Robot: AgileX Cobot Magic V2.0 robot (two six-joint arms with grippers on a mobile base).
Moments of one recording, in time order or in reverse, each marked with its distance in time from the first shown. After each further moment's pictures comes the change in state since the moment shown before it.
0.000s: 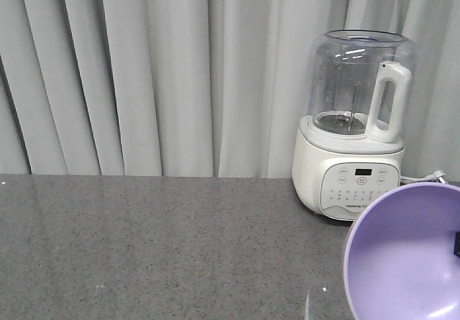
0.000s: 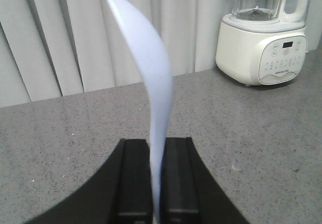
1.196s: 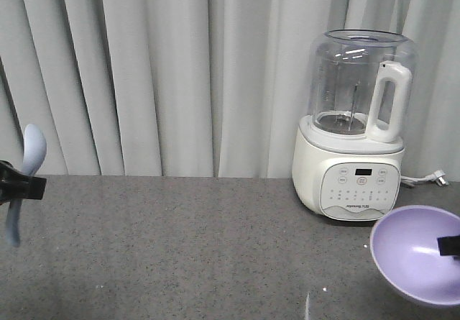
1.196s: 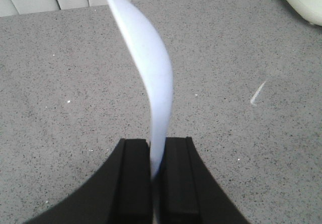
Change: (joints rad) left arm 0.000 0.745 -0.560 0.224 0.245 -0.241; right arm -0.248 0.653 -0.290 -0.264 0.165 0.228
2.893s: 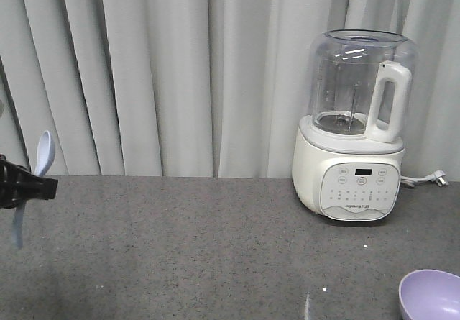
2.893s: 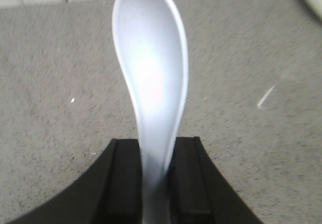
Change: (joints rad) left arm 0.001 0.041 0.000 0.016 -0.040 -0.036; right arm -0.009 -0.369 0.042 -0.347 -0.008 0.480
